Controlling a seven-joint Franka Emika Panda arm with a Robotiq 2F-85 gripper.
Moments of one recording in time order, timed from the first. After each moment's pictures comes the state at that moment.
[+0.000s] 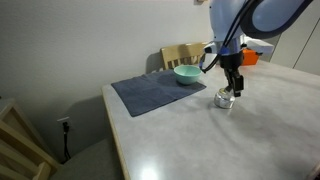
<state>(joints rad) 0.24 0.50 0.16 -1.95 -0.34 2.15 -0.35</state>
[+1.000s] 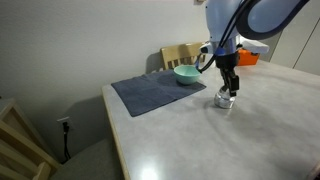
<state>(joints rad) 0.25 0.52 0.17 -1.91 -0.35 2.15 -0.35</state>
